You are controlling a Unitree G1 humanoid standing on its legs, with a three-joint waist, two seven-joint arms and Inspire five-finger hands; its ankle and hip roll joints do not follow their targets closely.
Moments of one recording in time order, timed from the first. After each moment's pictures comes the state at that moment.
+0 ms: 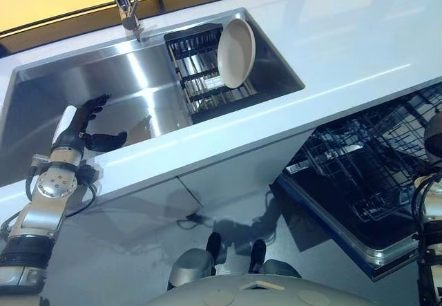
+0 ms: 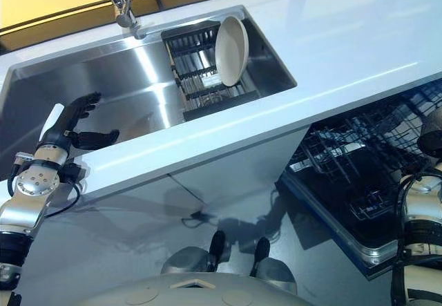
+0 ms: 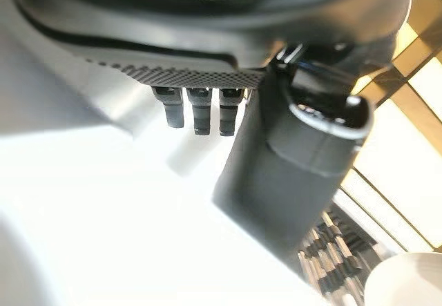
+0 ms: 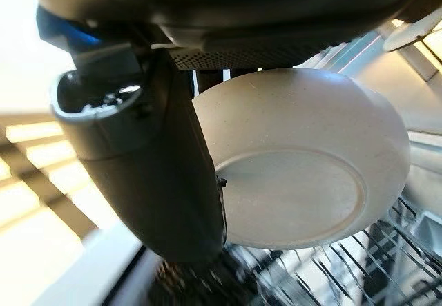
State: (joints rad) left arm -0.05 0.82 0.06 0.21 -0.09 -0.02 0.08; right arm -0.28 -0.79 -0.22 0.69 0.05 0.13 -0.66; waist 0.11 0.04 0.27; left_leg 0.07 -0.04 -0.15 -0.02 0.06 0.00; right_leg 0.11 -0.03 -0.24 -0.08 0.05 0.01
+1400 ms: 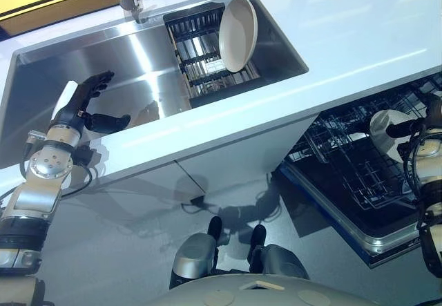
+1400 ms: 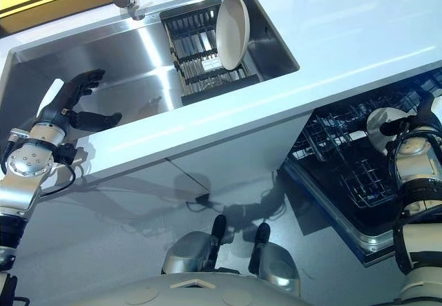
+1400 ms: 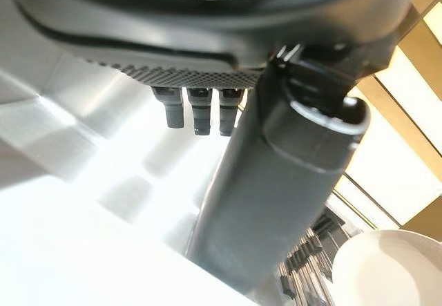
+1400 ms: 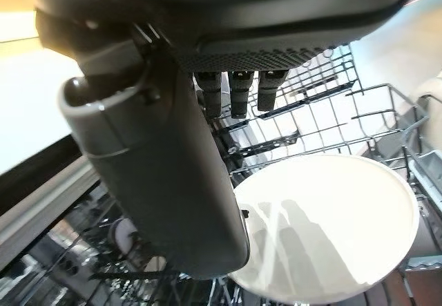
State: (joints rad) left arm -0.15 0.86 0.04 0.20 -0.12 -0.02 0.01; right arm -0.51 -0.87 0.09 0.78 -0.04 0.24 -0.33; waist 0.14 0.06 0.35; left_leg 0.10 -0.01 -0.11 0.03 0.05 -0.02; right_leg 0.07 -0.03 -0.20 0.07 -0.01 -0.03
